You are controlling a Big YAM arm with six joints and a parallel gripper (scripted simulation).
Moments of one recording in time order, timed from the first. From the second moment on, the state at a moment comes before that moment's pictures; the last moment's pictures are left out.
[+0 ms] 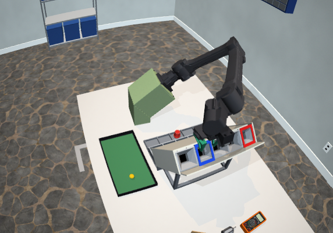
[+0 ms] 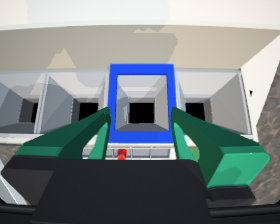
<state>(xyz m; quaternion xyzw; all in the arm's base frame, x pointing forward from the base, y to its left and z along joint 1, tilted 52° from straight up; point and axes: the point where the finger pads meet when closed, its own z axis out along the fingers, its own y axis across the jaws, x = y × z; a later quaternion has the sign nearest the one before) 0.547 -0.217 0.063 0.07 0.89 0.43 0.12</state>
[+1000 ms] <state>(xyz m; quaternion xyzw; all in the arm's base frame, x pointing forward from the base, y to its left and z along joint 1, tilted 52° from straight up) 0.536 -0.238 0.081 0.07 0.89 0.43 0.12</state>
